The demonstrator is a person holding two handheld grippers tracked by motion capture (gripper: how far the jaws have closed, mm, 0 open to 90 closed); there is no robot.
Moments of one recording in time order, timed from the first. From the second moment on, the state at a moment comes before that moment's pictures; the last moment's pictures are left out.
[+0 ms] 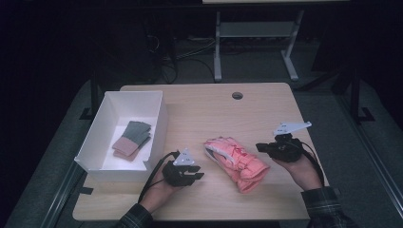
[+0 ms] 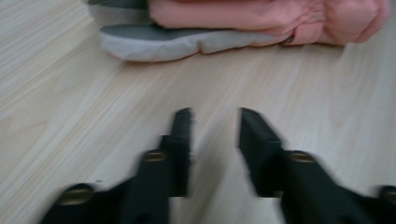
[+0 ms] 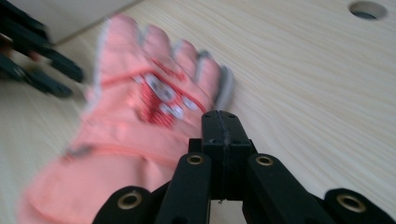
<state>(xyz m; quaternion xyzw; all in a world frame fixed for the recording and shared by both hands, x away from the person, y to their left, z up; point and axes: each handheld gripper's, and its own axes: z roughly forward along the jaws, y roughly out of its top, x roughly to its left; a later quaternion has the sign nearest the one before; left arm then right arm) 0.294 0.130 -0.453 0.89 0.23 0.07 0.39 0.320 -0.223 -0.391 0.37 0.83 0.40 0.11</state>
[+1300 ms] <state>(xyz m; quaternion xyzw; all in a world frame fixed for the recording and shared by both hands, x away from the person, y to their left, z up) 0.306 0.077 -0.460 0.90 0.22 0.03 0.38 0.301 -0.214 -0.458 0.31 0.87 0.38 0.00</state>
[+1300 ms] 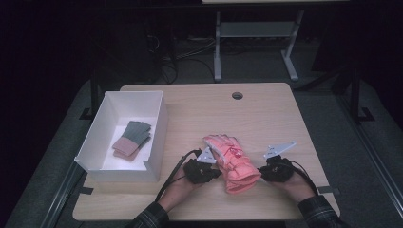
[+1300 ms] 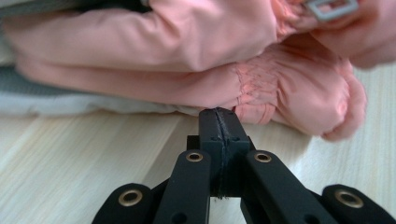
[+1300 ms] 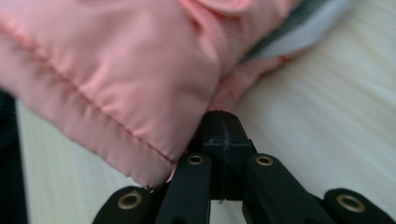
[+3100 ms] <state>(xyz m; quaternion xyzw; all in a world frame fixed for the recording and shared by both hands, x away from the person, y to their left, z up) 0.333 0.119 -0.433 0.87 0.29 0.02 0.40 0.316 -0.182 -0.419 0.32 0.83 0.45 0.06</state>
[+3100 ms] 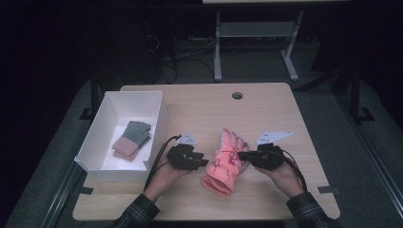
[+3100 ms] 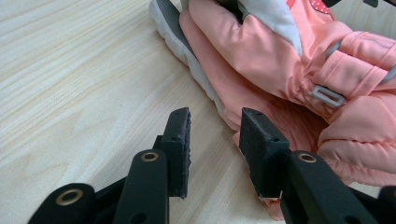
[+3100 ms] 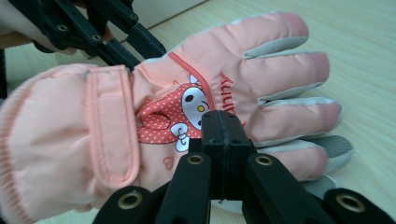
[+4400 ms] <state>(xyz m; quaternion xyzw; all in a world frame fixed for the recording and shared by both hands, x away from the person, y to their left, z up) 0.371 0.059 -0.413 0.88 0.28 -0.01 0.39 0.327 -0.150 -0.449 0.33 0.86 0.37 0.06</state>
